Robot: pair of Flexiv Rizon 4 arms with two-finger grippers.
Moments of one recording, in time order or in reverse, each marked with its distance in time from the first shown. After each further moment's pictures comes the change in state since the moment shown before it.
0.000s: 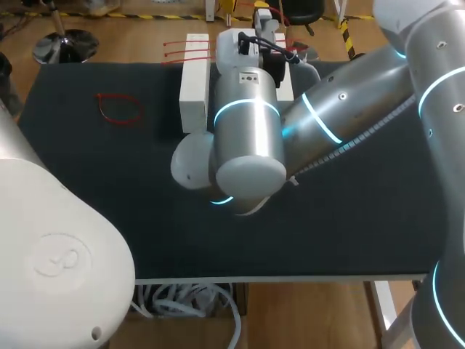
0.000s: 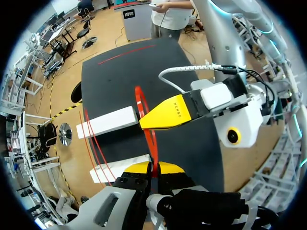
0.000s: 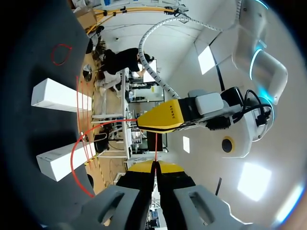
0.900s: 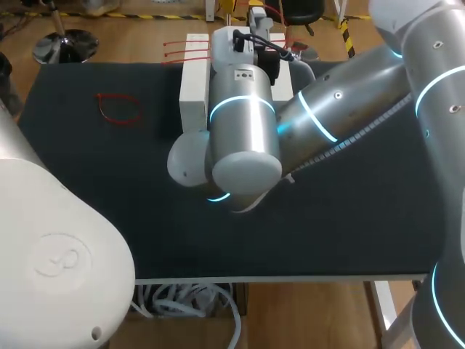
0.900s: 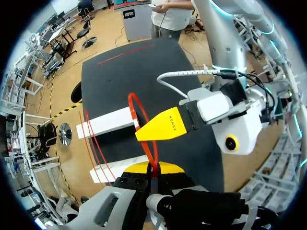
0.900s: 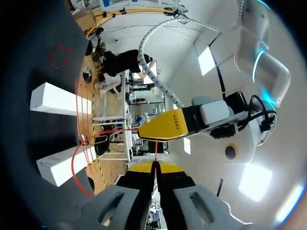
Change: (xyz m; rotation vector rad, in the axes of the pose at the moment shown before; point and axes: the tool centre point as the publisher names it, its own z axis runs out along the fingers) left arm 0.000 0.000 0.000 0.000 0.000 0.000; right arm 0.003 0.011 0.007 -0.016 0.005 0.008
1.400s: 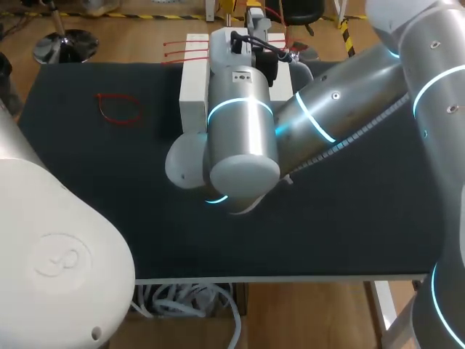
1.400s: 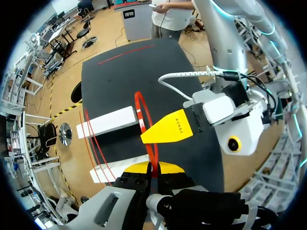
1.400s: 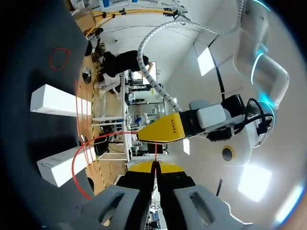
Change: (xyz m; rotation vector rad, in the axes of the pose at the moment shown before) left arm 0.000 0.000 0.000 0.000 0.000 0.000; right arm -0.002 0.004 -0.005 -0.002 -0.006 0.000
